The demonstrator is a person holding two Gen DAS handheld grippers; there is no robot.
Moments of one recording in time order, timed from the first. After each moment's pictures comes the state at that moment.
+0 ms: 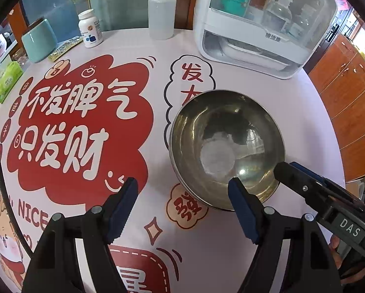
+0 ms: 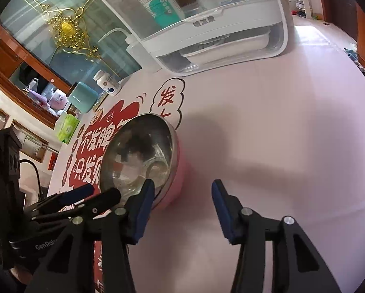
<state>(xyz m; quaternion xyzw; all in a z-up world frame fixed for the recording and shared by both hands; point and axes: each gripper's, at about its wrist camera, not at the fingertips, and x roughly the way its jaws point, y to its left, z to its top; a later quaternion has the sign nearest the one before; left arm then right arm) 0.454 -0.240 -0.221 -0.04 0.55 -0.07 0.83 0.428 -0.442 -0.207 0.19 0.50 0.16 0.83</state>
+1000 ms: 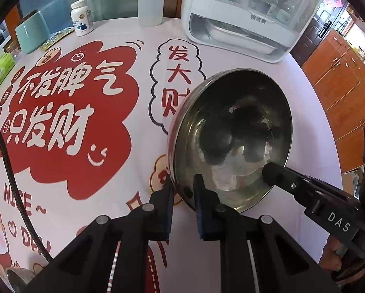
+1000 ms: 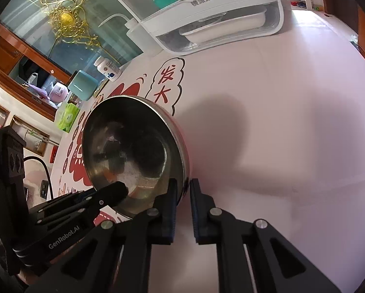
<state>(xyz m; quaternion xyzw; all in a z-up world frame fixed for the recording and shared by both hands) 0.426 -0.252 -0.235 -0.04 0.56 -0.09 0.82 0.403 -0.437 -0.221 0.19 0.52 0.17 0.81</state>
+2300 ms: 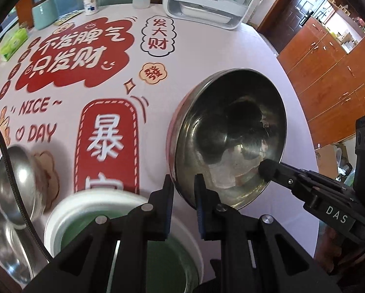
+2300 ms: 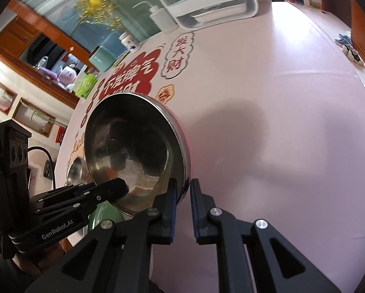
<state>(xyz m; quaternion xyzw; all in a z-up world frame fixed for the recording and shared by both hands) 0.237 -0.237 -0.190 -0.06 0.58 -0.13 0.80 0.223 -0.438 -0.178 0.18 0.54 0.18 0.80</state>
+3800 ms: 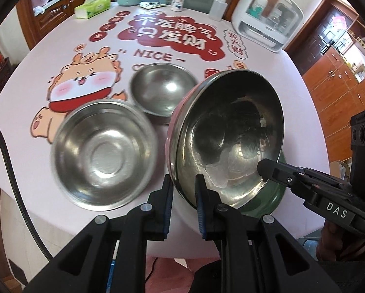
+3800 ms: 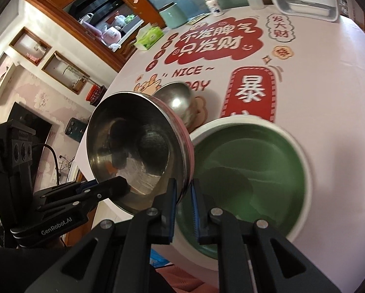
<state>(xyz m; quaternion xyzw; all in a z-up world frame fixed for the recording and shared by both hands) 0.094 -0.030 -0.165 -0.11 0.56 -0.06 0.82 0.117 -0.236 -0.160 0.12 0.54 0.29 0.78</state>
